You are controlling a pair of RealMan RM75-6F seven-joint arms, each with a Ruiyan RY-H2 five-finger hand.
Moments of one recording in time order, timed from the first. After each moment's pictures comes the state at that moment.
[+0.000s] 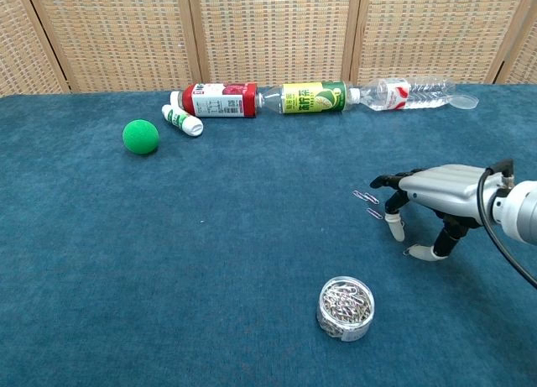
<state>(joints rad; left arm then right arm) -0.11 -1.07 -0.02 -1.61 1.57 1.50 0.05 0.70 -1.53 0.06 -1.48 -1.05 0.89 -0.51</state>
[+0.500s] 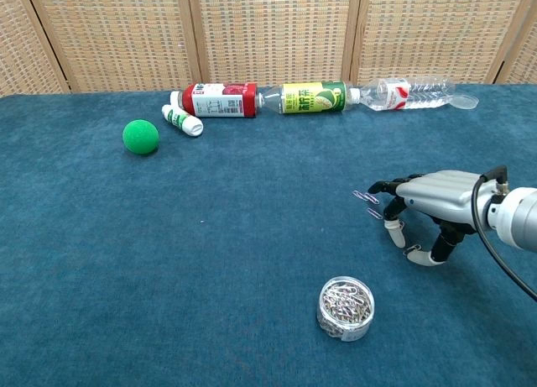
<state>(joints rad) -0.11 -1.08 -0.02 -1.61 1.57 1.50 0.05 0.70 -1.55 0.05 -1.46 -1.05 0.88 -0.52</state>
